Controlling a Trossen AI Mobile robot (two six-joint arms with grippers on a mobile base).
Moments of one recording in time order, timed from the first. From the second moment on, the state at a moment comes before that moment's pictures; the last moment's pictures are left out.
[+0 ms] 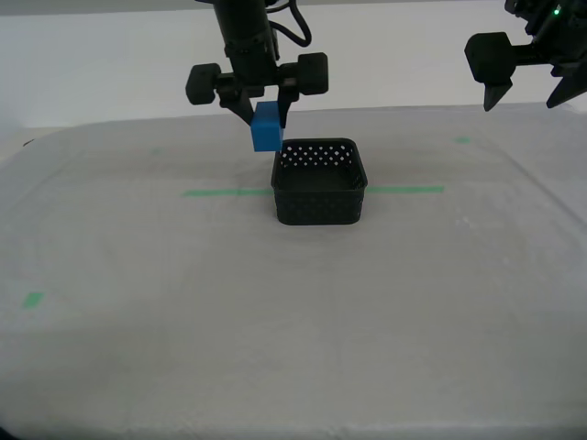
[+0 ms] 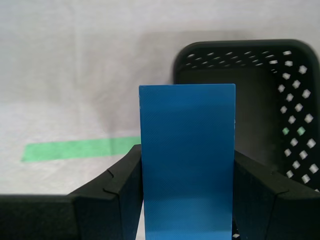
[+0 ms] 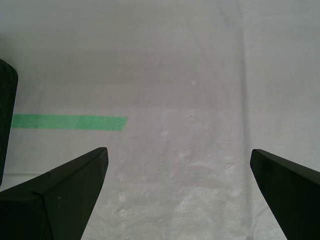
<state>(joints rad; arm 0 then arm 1) 0.16 1.58 1.04 -0.47 0.10 0.12 -0.59 2.08 1.59 -0.63 -0.14 -0.51</state>
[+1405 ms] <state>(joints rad) 0.16 1.58 1.04 -0.46 0.10 0.12 -0.68 2.32 1.86 -0.73 -0.11 -0.57</state>
